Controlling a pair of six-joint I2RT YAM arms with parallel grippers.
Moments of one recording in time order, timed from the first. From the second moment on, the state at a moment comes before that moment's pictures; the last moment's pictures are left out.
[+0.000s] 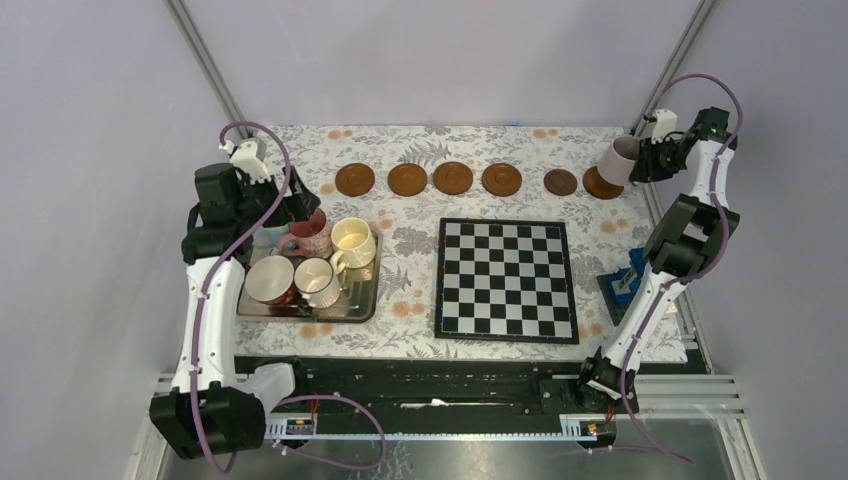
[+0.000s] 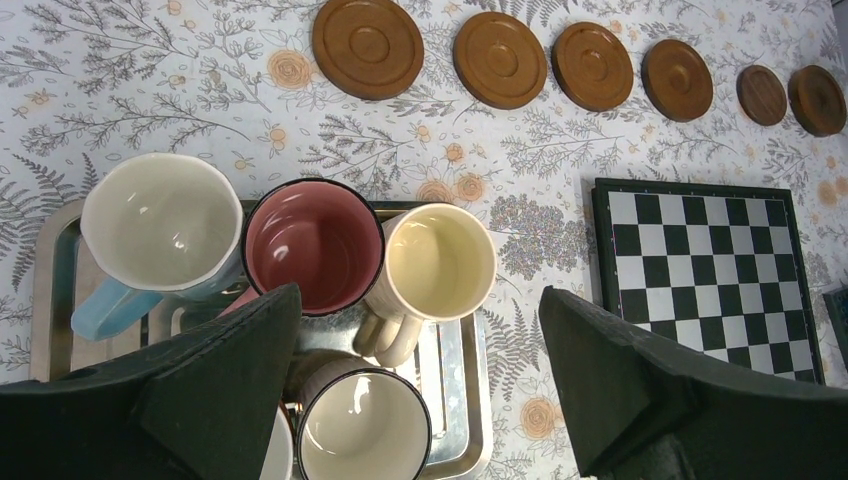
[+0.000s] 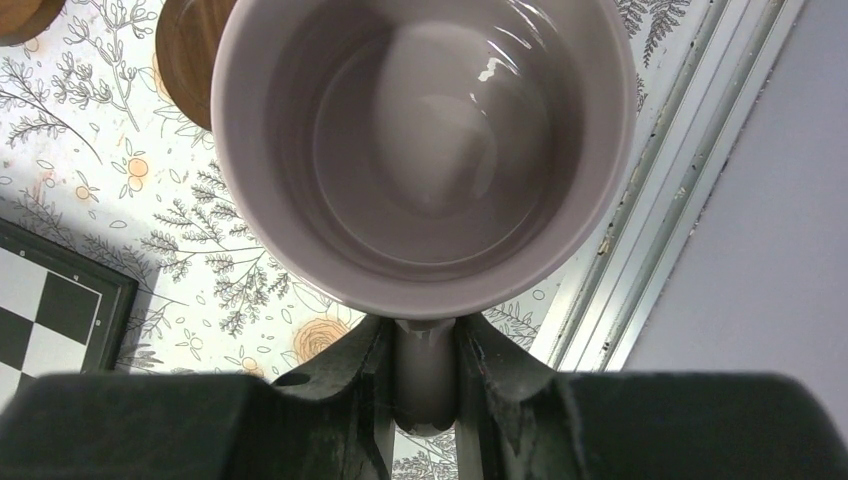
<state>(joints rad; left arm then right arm) 0.16 1.05 1.10 -0.57 0.39 -0.16 -0.47 2.31 2.18 -0.96 -0.57 -0.66</state>
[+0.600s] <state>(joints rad) 0.16 1.08 1.10 -0.58 0.40 -0.16 -0.47 2.39 2.18 -0.93 -0.57 -0.76</state>
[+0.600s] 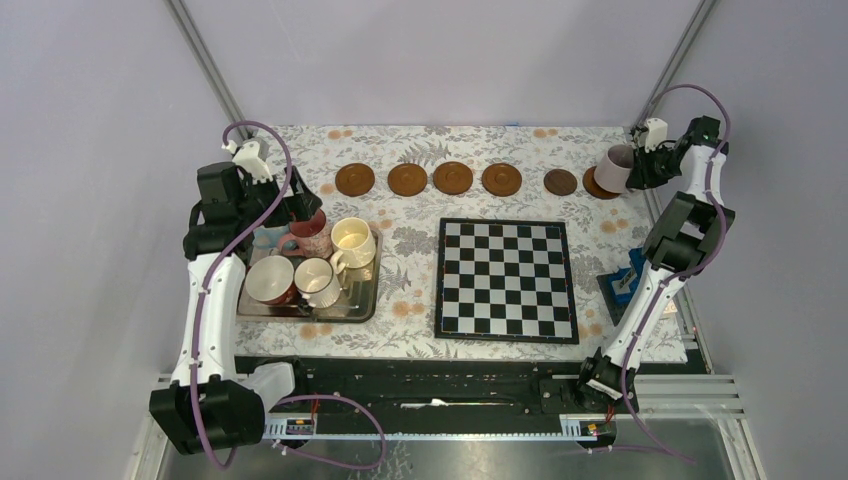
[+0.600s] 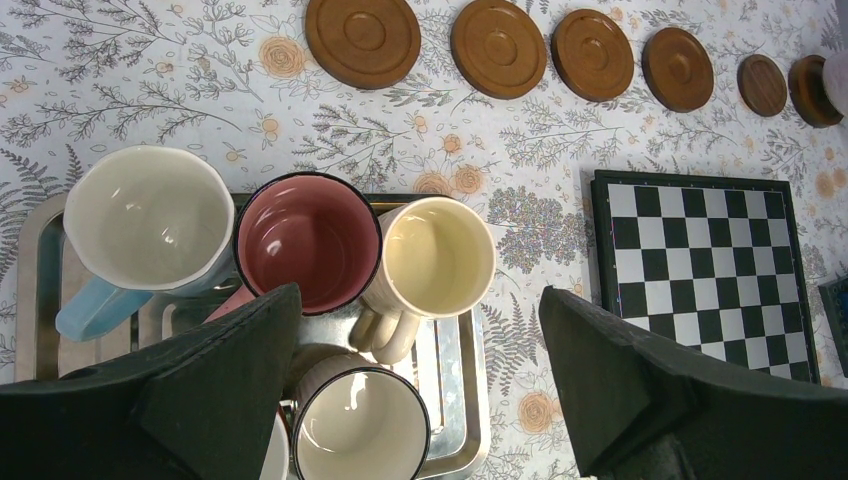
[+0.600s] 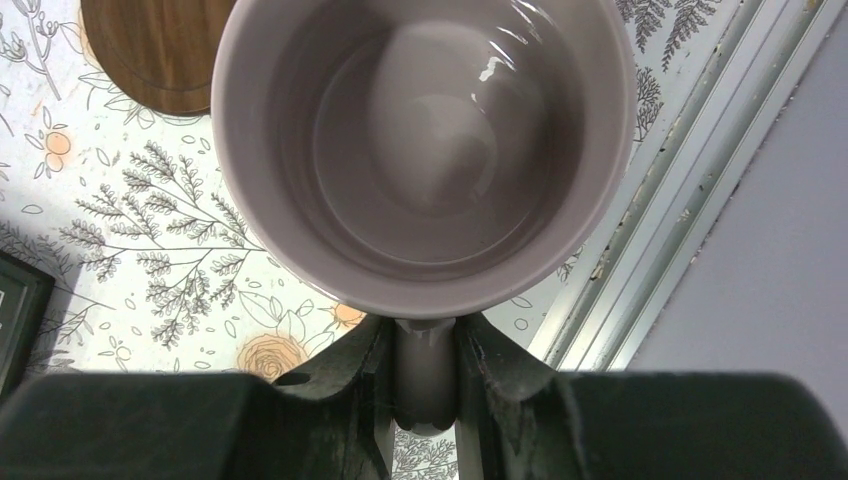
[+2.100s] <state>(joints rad) 0.16 1.12 1.10 -0.58 0.40 -0.16 -0.45 2.41 2.13 -0.82 -0.61 -0.83</state>
